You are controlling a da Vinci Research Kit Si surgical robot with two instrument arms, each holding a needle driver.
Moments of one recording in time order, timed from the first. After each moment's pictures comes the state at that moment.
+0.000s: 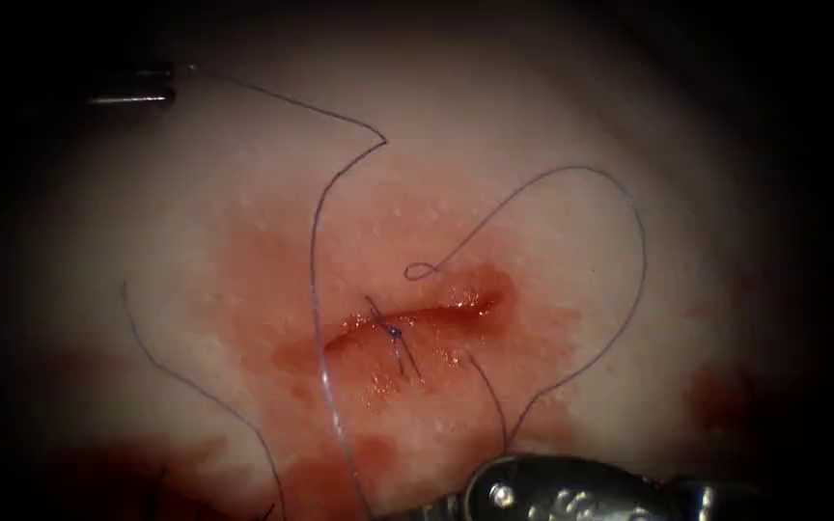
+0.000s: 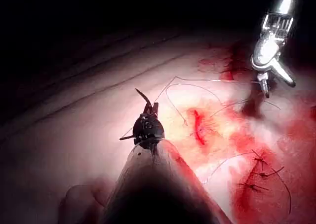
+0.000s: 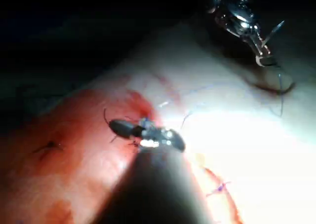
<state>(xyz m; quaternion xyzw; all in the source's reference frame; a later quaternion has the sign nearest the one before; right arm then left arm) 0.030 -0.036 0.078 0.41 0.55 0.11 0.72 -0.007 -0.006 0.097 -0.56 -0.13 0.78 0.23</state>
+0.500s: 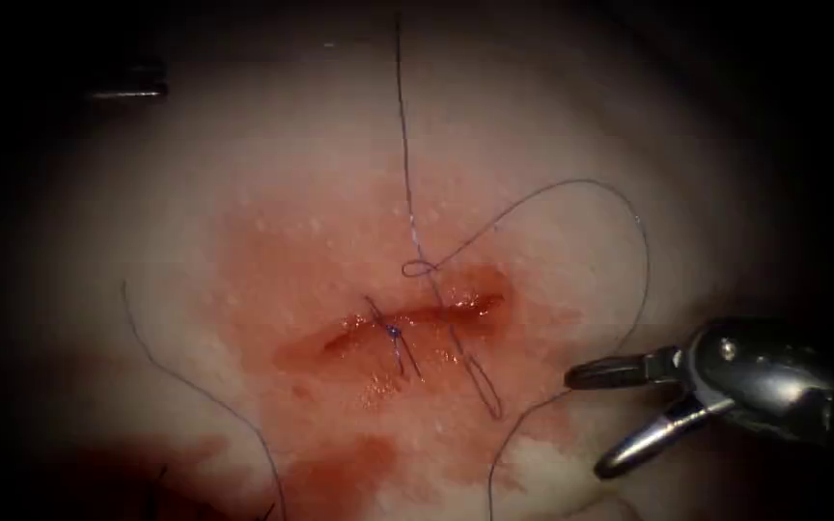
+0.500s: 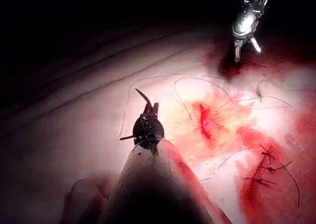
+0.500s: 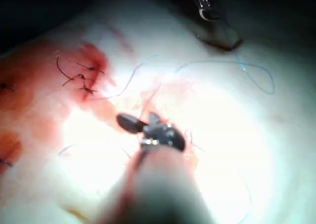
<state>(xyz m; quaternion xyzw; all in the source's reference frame) 0.019 -0.029 0.083 0.32 0.55 0.08 0.77 -0.006 -0.005 0.099 -0.55 -0.13 0.79 0.24</state>
